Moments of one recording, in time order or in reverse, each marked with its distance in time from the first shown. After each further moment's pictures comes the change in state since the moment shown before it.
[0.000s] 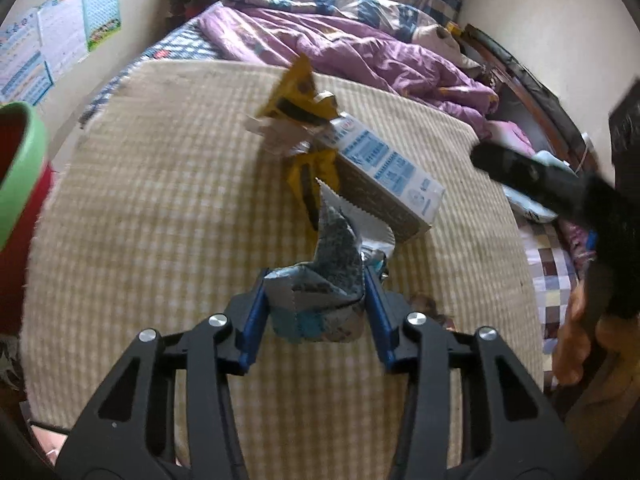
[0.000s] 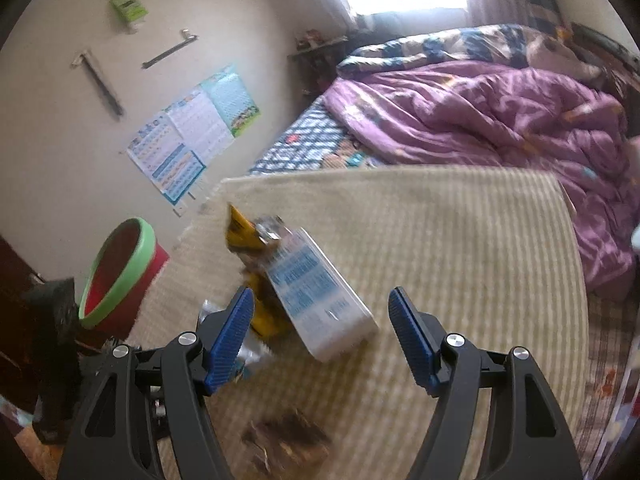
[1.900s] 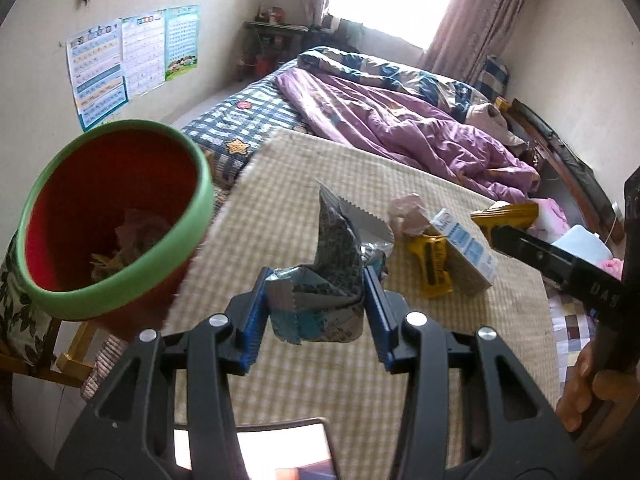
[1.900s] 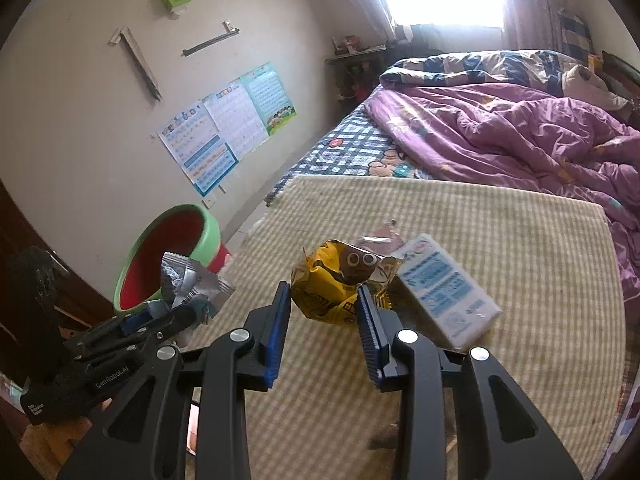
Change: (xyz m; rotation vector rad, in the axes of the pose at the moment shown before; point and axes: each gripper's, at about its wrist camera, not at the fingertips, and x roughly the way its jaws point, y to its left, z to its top) left arm -0.098 0.092 -0.012 -0.138 -0.246 0.149; right arm 0.002 0.104 -0.011 -0.072 -0.021 0.051
